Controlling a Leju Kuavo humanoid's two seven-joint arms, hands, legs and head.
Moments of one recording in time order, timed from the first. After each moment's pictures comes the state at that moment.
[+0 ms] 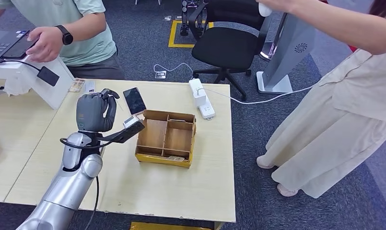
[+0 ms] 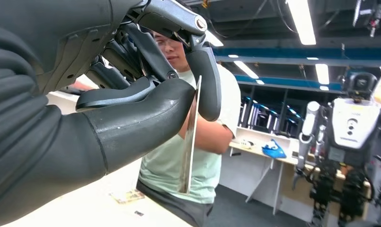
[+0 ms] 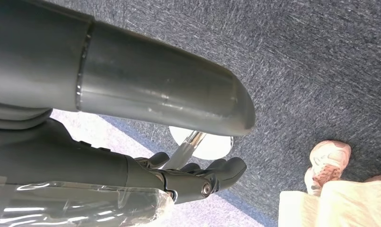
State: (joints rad) left arm -0.41 0.17 -0.30 -1.31 -0.90 0.45 -0.15; right arm -0.05 0.17 -0.40 -0.22 1.39 -0.66 -0.07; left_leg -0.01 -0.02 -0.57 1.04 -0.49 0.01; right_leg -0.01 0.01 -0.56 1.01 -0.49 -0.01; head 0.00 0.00
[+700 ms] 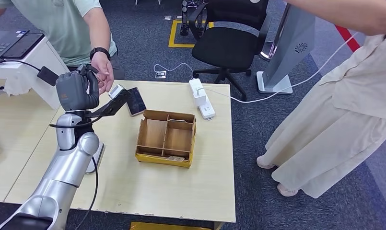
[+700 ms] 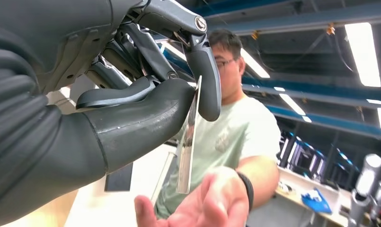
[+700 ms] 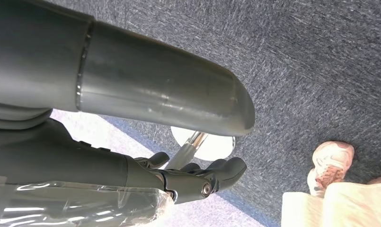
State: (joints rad) left arm -0.58 0.13 -0.20 -1.17 -0.94 0.59 -0.08; right arm -0.05 0.17 -0.39 -0.22 1.37 -0.66 -0.06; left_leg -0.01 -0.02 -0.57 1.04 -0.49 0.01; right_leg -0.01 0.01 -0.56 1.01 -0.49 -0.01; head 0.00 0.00
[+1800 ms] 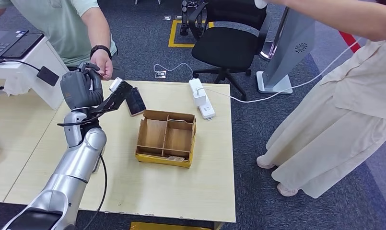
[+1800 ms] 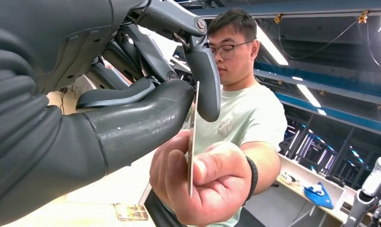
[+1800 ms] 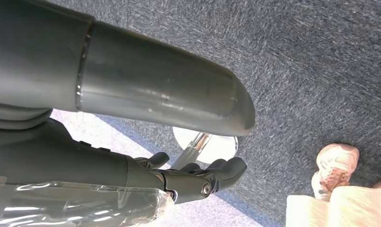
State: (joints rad) left arm -0.61 0.05 -0.16 -1.09 -0.88 0.62 -0.10; right arm -0.05 0.18 -0.39 -0.21 1.36 -0.68 -0.06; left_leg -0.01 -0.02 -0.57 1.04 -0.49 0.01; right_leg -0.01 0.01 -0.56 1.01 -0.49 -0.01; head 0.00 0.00
